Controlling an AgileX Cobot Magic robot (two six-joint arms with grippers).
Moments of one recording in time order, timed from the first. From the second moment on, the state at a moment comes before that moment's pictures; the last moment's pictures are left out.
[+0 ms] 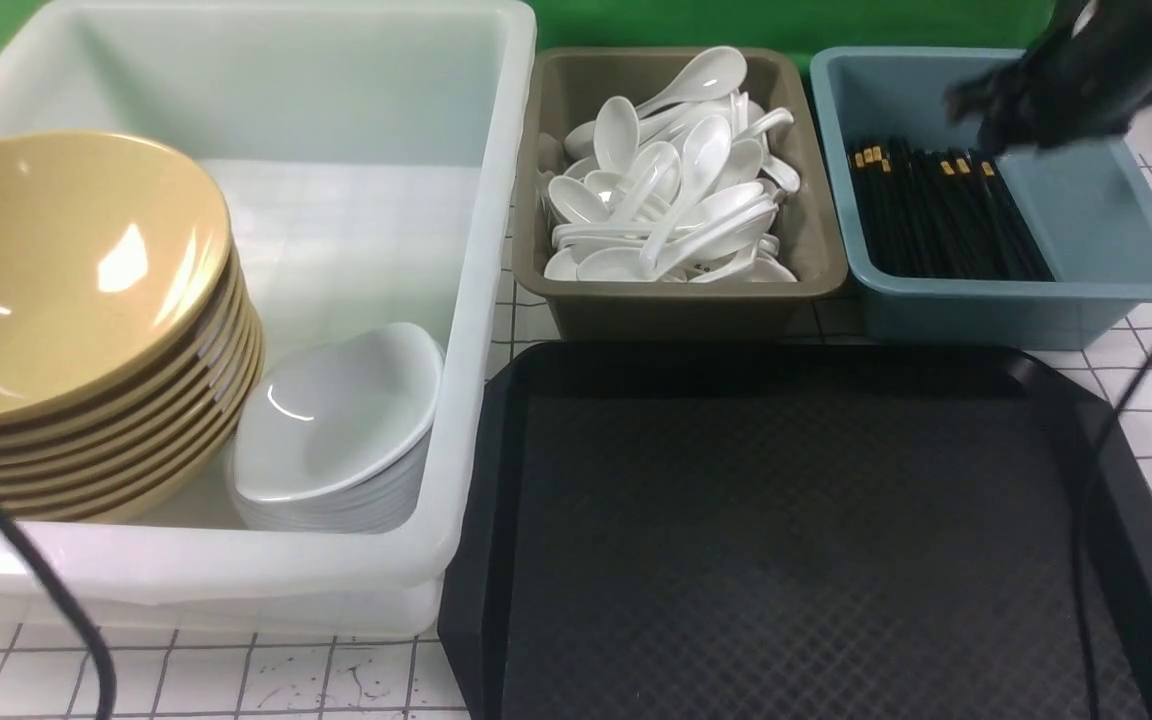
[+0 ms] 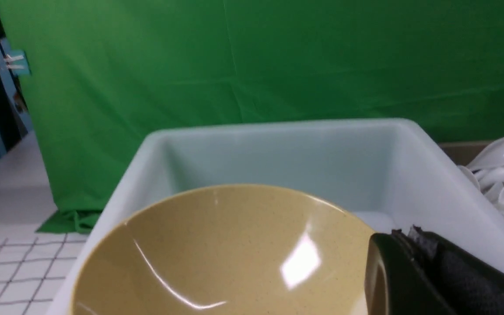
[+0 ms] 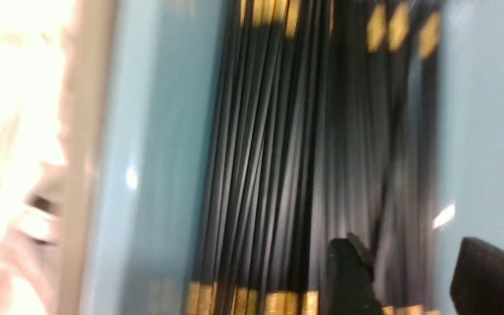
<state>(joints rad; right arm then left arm) 0.07 1.91 -1.80 -0.09 0.83 0.08 -0.01 0.46 -0.41 -0.12 0.04 0.19</state>
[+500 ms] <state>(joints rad) 0.12 0.90 -0.91 0.06 0.56 -0.06 -0.01 0.36 -0.23 -0.12 -0.08 0.19</state>
